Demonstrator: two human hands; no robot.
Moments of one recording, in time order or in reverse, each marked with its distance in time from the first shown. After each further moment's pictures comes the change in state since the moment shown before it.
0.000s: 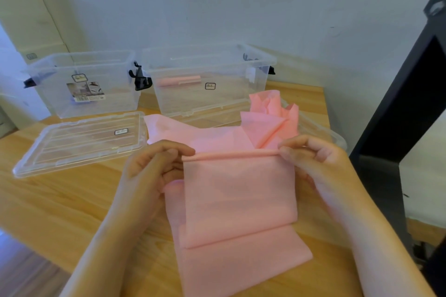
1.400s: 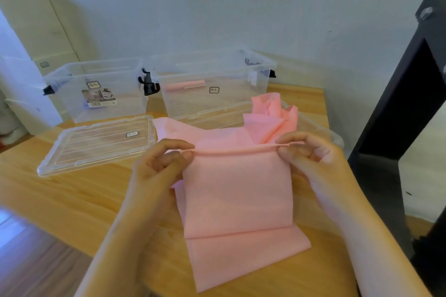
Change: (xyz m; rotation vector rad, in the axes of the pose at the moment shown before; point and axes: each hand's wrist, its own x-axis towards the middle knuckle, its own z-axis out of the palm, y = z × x) left_hand -0.012 0.008 -0.002 0.059 0.034 -0.009; right_hand -0.015 -0.008 0.009 -0.015 0.006 -0.105
